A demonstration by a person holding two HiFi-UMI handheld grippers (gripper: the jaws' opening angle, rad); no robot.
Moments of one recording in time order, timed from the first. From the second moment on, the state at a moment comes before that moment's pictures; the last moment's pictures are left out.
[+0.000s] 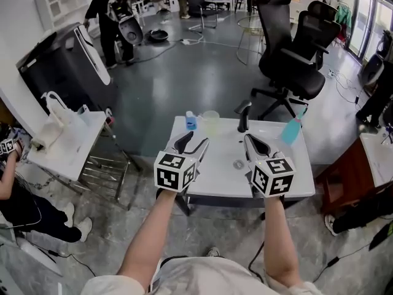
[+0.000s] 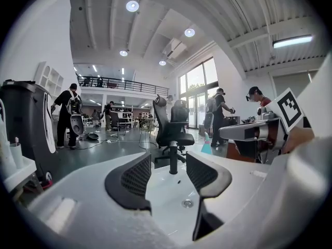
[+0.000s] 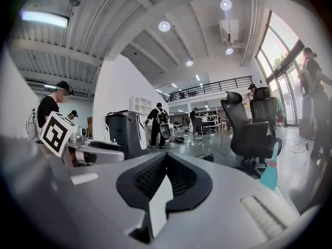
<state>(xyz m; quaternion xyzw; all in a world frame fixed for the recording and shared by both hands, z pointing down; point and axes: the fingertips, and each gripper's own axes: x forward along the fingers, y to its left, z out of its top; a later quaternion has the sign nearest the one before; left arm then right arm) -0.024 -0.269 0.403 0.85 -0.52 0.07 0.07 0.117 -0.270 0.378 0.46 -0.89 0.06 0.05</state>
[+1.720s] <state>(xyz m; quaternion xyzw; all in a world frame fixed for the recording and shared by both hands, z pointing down) -0.047 -0.432 0.516 0.87 -0.47 0.11 0.12 0.085 -0.402 0.397 0.51 -0.86 0.05 0.08</state>
